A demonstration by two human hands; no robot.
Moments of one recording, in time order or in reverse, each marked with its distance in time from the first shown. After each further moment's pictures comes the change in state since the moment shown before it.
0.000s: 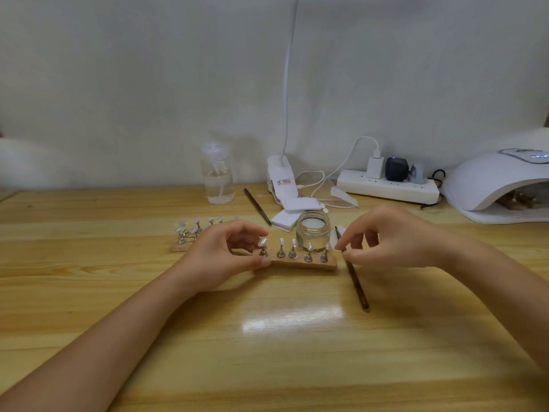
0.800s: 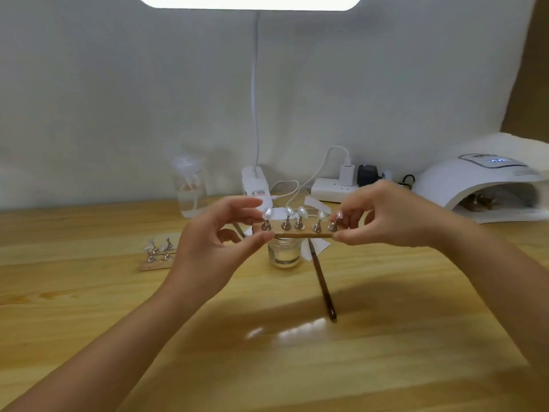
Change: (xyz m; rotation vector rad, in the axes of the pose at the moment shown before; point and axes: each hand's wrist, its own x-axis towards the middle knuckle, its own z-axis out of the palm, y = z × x) left_hand 0.002 0.052 0.034 -0.067 0.252 0.335; right_hand -0.012 0.007 -0.038 0.073 0.139 -0.017
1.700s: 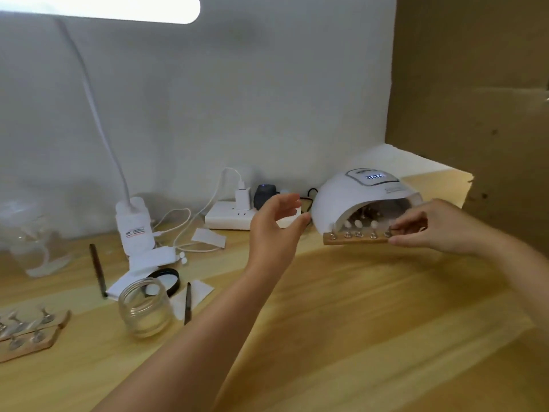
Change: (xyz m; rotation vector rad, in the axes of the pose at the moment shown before) left_hand 0.089 0.019 0.238 -0.266 -0.087 -0.161; right_hand -0.111 0.169 -0.122 -0.041 0.268 0.558
